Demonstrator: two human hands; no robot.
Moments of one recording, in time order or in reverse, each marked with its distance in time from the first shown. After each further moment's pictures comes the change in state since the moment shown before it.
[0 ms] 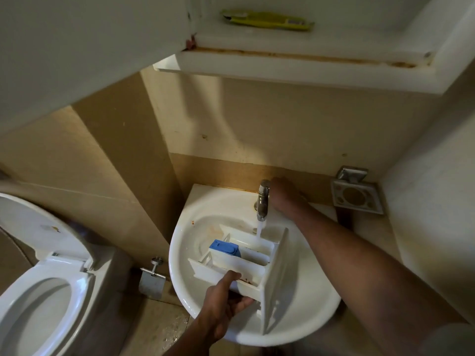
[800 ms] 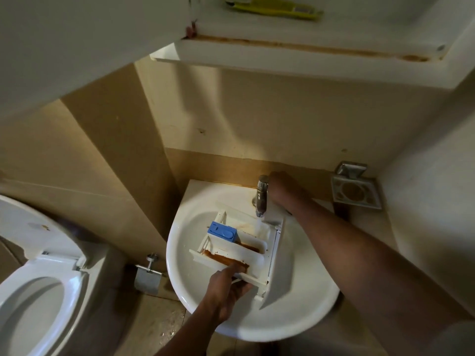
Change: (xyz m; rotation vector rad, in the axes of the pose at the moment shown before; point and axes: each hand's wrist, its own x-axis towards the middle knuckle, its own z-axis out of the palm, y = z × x) left_hand 0.022 0.008 0.003 -0.037 -0.071 0.033; right_hand -0.002 -0.007 -0.007 -0.172 -0.017 -0.041
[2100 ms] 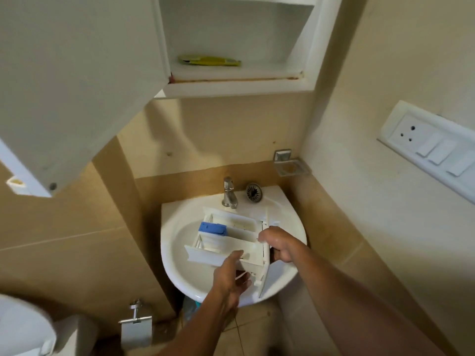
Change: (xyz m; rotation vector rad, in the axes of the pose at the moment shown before) left_hand -0.067 0.015 -0.026 0.284 -0.155 -0.065; right_hand -0.188 -0.023 0.081 1.181 -0.158 0.674
